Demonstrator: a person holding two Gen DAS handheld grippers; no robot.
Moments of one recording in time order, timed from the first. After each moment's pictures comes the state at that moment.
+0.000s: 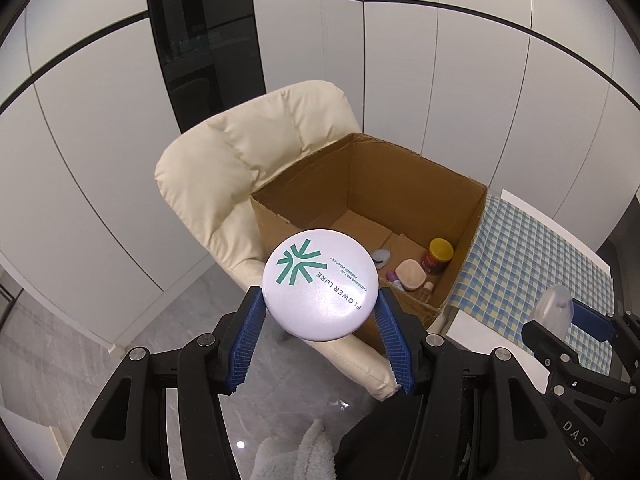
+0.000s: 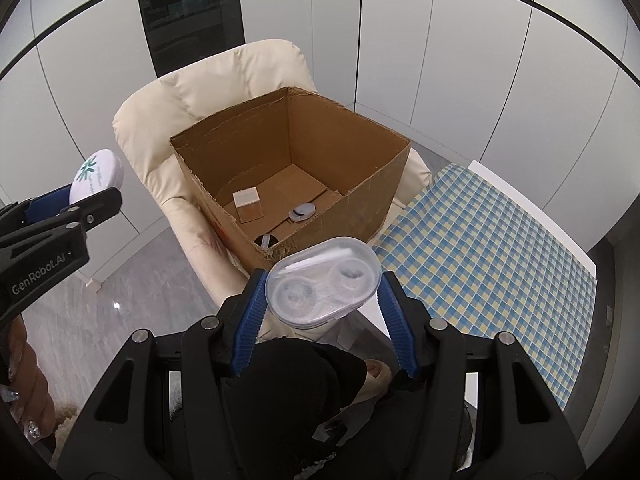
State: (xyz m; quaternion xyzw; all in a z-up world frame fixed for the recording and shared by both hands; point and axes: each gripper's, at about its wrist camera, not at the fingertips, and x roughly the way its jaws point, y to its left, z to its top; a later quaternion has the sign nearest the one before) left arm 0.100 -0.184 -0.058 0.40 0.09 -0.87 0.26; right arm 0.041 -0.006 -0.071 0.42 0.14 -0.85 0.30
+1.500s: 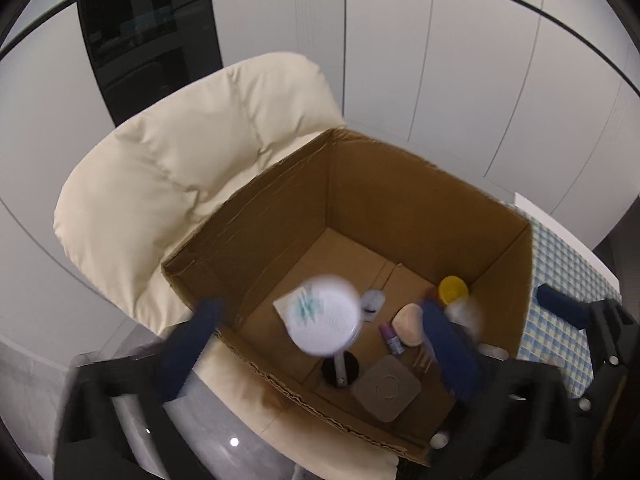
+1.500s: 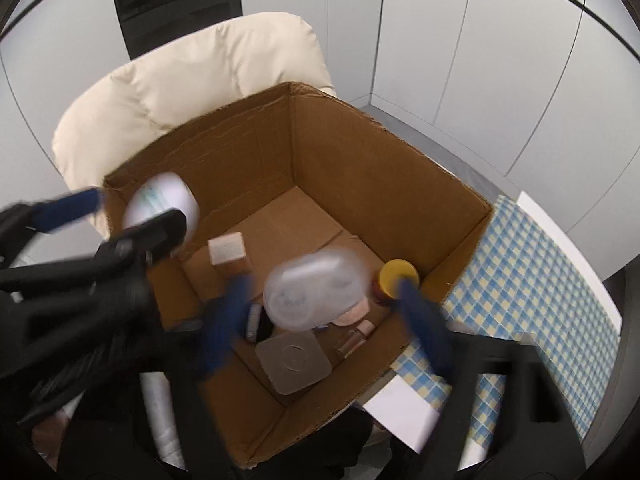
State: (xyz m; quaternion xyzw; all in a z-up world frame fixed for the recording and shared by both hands) left arm -0.059 -0.257 -0.118 0.43 0.10 -0.87 0.21; right arm -0.098 -0.135 -0.135 0.43 0.18 -0.83 0.30
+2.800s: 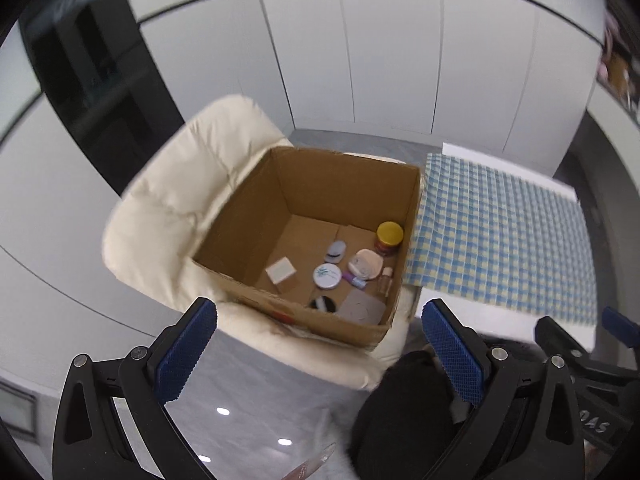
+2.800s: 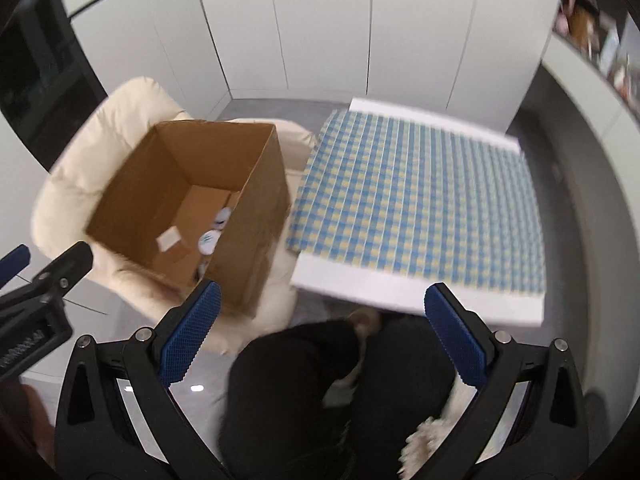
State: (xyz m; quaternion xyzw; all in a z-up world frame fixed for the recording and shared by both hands) left arm 0.026 -0.140 -0.003 0.48 -0.03 -0.87 0.13; right arm 0.012 0.055 -0.023 0.53 -0.02 -0.85 0.07
